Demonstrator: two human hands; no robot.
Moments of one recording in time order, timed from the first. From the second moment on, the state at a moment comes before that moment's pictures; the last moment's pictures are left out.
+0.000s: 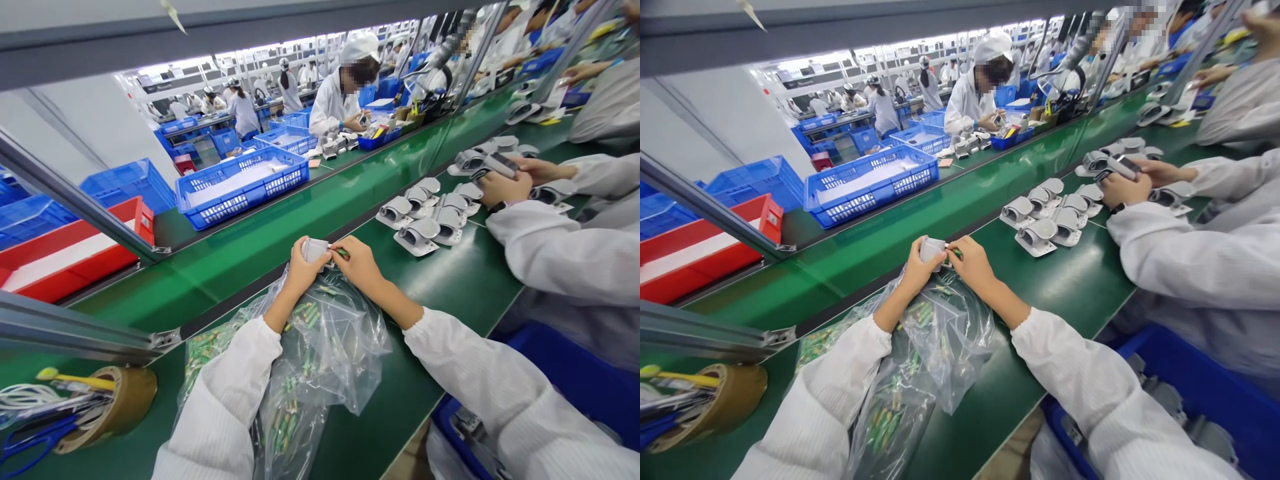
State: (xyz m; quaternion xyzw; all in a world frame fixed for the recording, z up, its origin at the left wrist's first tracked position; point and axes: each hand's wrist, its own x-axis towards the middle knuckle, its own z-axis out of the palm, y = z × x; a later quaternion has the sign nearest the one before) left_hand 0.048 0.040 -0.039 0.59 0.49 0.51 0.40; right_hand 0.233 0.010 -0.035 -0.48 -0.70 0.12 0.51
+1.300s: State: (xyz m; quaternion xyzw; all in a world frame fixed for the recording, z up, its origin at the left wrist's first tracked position) left_hand 0.049 0.040 -0.037 0.53 0.48 0.54 0.45; right_hand 0.251 0.001 -0.018 -0.52 -0.61 0.23 0.55
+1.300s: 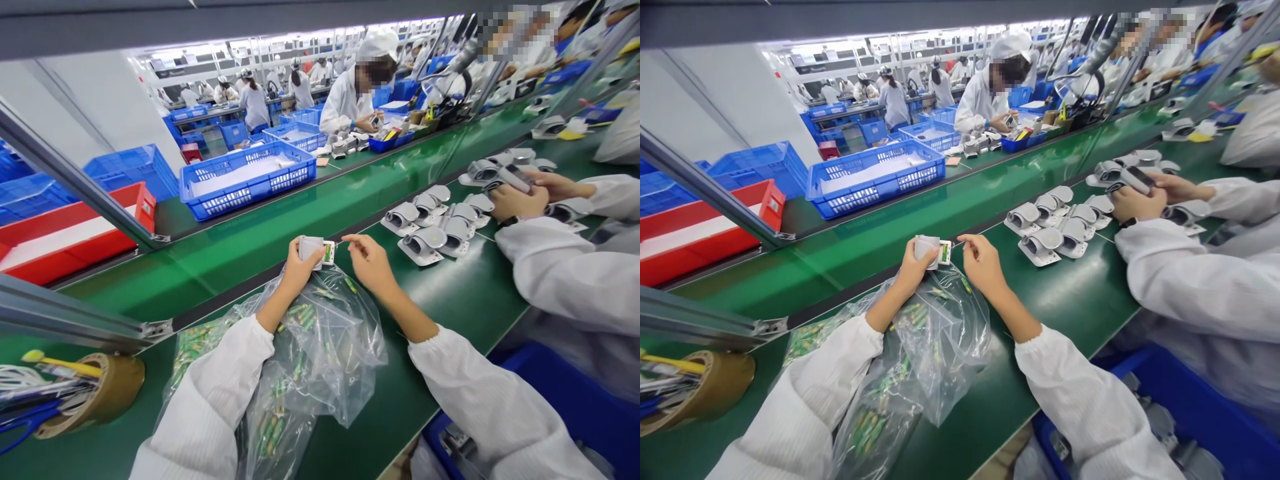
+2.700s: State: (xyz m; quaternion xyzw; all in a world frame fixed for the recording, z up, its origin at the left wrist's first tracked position) left_hand 0.058 0.033 -0.031 0.54 0.45 0.56 0.44; right_hand 0.223 -0.013 -0.038 -0.47 -0.71 0.19 0.48
